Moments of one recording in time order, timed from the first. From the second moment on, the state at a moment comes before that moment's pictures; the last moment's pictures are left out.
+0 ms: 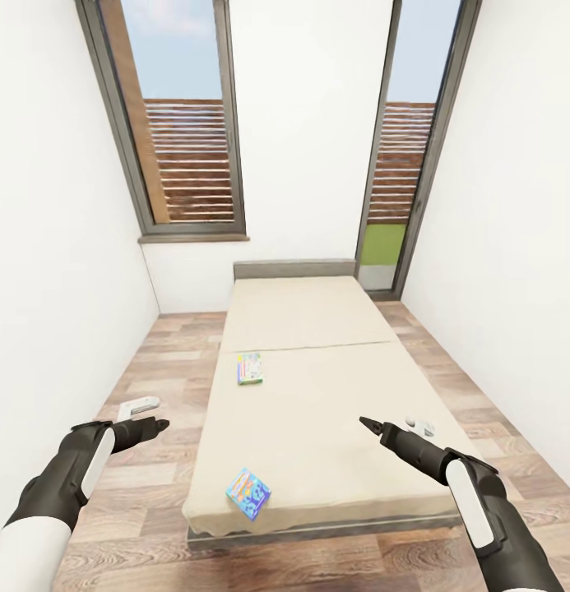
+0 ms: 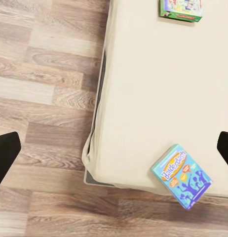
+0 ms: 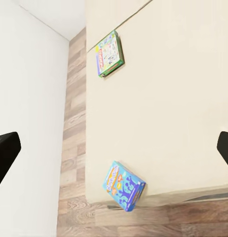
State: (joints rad) left arm -0.60 0.18 0.18 -0.93 0.16 0.72 -0.12; right arm -0.39 -0.07 -0.21 -1.18 -0.49 0.70 0.36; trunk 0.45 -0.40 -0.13
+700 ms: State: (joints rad) left arm -0.60 0.18 0.18 -0.93 0.16 0.72 -0.13; right arm -0.39 -0.06 -0.21 -1.18 -0.48 0.69 0.36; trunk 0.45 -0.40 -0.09
